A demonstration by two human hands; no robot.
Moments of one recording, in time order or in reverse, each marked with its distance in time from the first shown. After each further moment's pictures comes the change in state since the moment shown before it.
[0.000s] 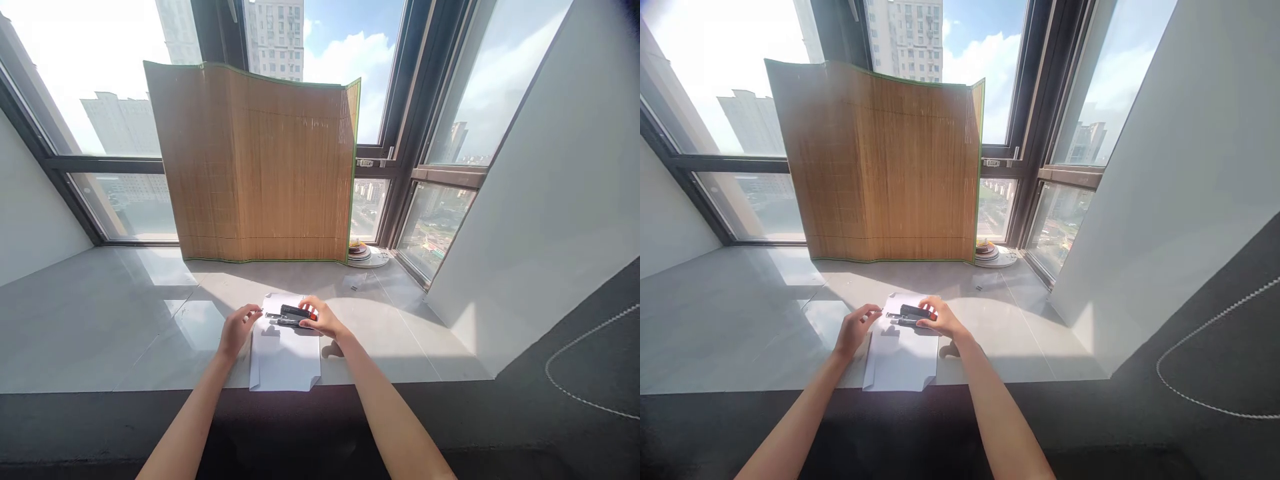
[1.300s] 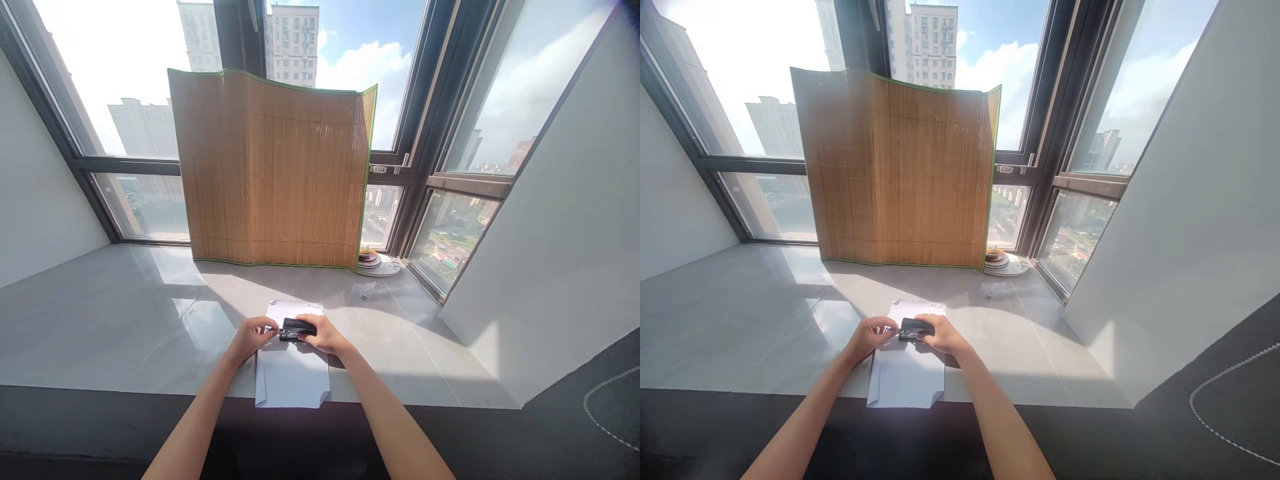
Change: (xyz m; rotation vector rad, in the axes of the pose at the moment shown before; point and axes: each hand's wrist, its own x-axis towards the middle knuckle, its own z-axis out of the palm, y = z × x) left_hand -0.002 0.003 0.006 -0.273 -0.291 -0.018; right_hand 0.004 -0.012 0.024 0.045 -0.142 -0.042
